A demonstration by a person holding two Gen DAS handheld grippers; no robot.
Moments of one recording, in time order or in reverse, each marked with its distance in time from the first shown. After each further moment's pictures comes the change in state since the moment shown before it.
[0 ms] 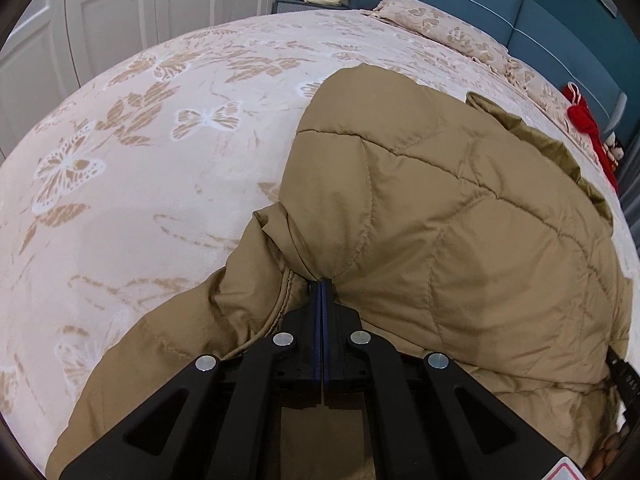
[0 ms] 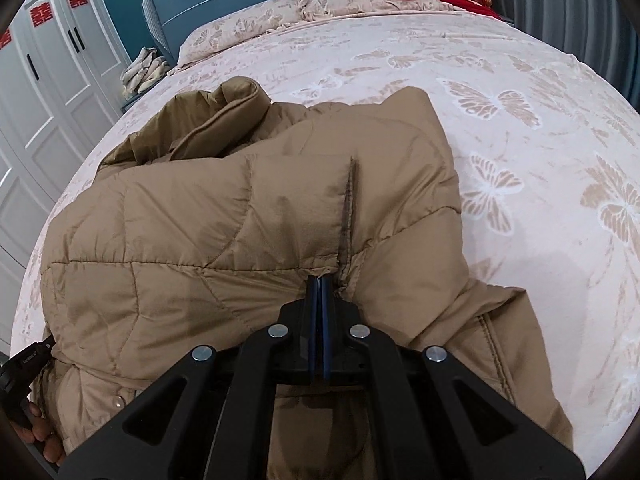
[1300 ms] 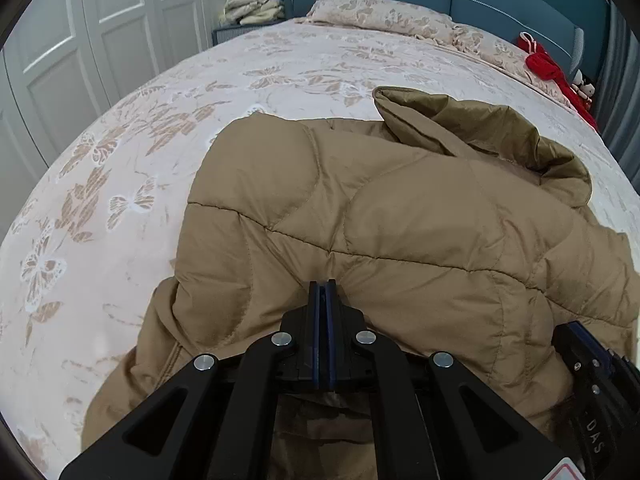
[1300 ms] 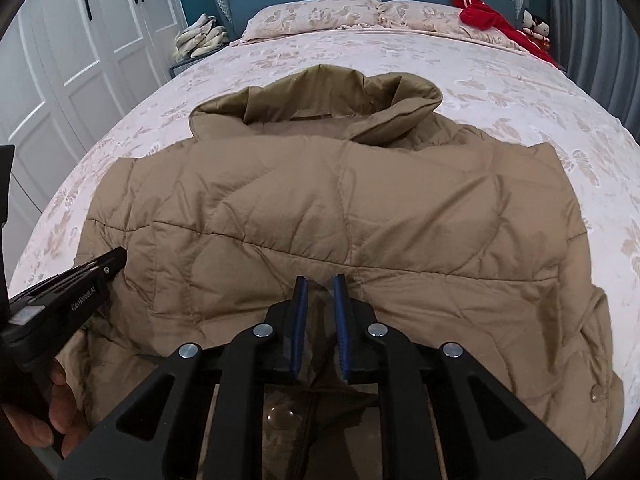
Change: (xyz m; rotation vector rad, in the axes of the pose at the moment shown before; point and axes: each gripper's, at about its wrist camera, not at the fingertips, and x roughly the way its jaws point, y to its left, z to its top) left arm 0.005 -0.067 0.025 0.235 -0.035 -0.012; right arm -0.006 0.121 -0.020 -0.198 -0.001 0.046
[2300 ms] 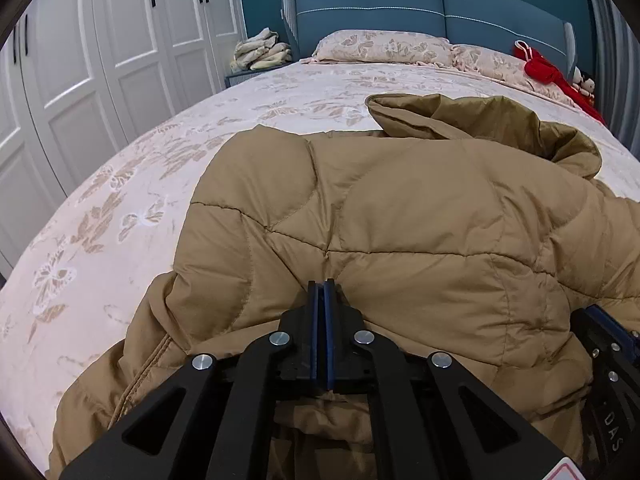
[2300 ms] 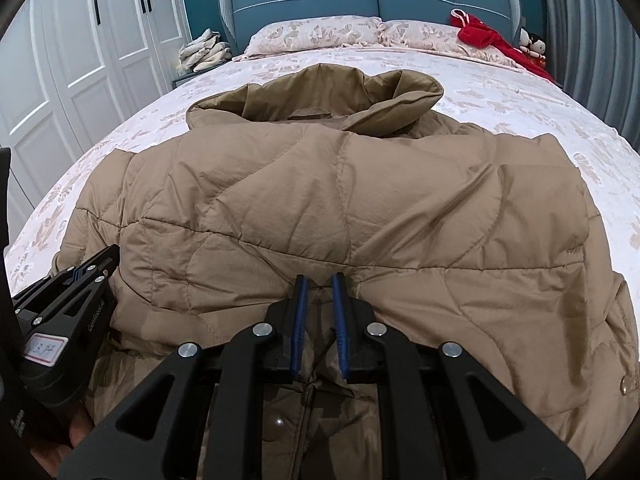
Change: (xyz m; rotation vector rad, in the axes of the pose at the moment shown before) left arm 0.007 -0.021 -0.029 0.068 -0.176 0.115; right arm 0.015 0.002 -0.023 -0.021 -0.098 -0.016
